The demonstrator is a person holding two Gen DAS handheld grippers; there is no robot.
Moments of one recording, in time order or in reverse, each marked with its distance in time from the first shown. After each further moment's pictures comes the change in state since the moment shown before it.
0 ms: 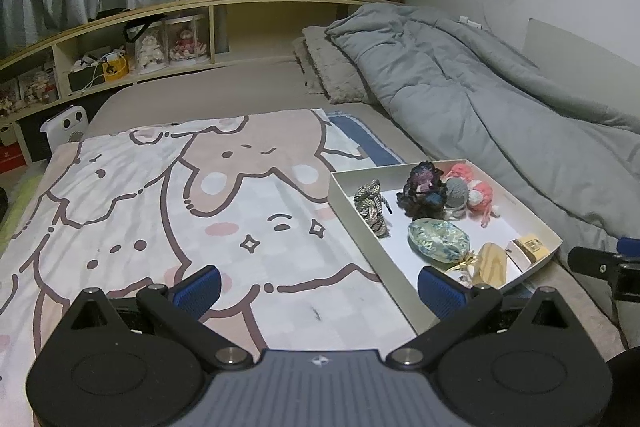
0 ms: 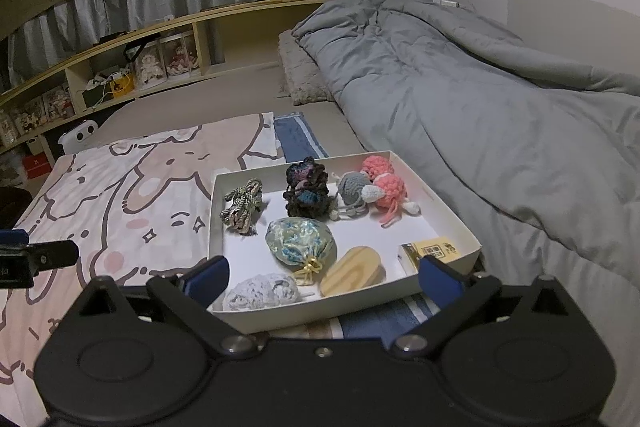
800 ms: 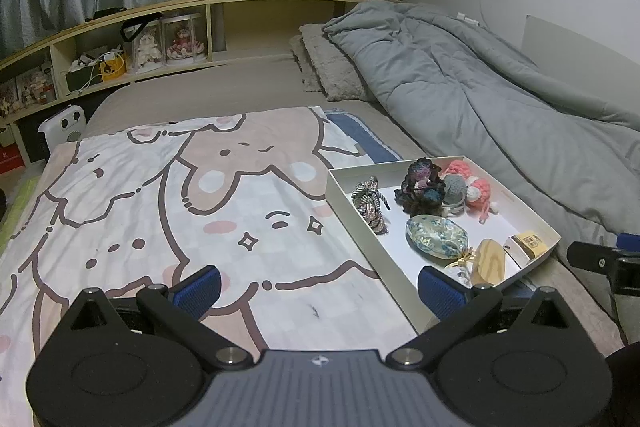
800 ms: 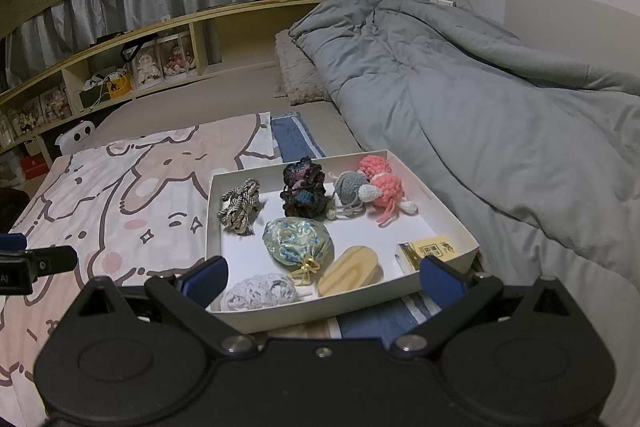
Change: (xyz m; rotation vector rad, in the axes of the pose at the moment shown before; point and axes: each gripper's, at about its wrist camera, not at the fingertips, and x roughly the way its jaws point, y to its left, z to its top) left arm 0.000 -0.002 -0.001 0.006 0.005 -0.005; right arm -0.001 0.001 0.000 0.008 0.000 -0.009
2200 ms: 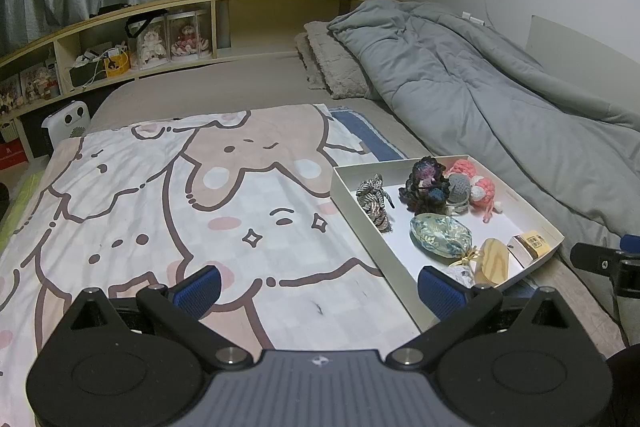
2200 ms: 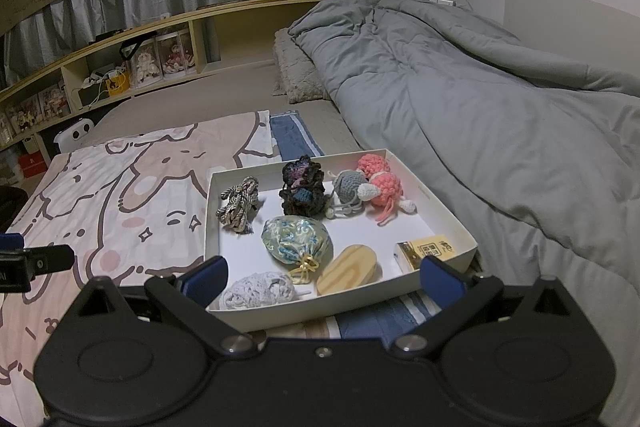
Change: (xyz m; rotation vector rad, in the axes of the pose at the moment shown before) left arm 0.000 0.001 0.000 -0.010 0.007 0.012; right arm 0.000 0.001 -0.002 -0.011 0.002 -0.006
